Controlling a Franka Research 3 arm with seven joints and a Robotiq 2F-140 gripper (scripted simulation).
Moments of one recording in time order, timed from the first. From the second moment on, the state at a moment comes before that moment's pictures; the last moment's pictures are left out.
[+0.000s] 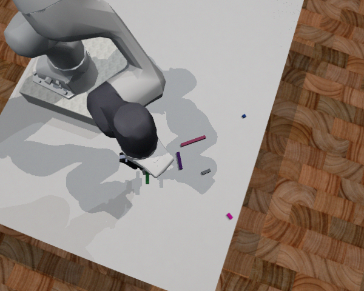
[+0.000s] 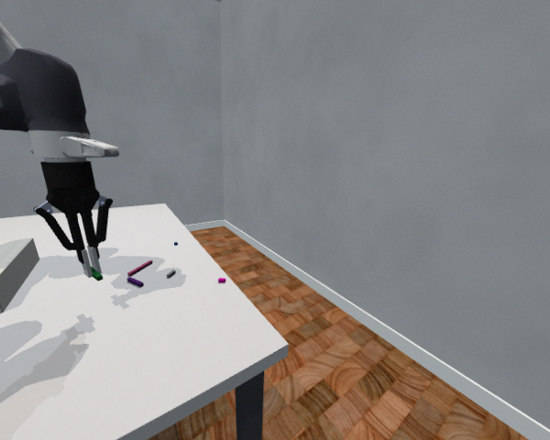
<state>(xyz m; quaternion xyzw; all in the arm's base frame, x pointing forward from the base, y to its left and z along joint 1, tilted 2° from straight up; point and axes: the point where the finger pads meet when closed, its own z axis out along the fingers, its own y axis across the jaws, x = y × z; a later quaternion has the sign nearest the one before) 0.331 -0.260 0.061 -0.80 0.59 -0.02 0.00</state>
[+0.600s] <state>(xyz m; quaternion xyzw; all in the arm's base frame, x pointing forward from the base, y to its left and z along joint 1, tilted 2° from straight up) 0.377 -0.265 0.072 -0.74 0.67 -0.02 0.00</state>
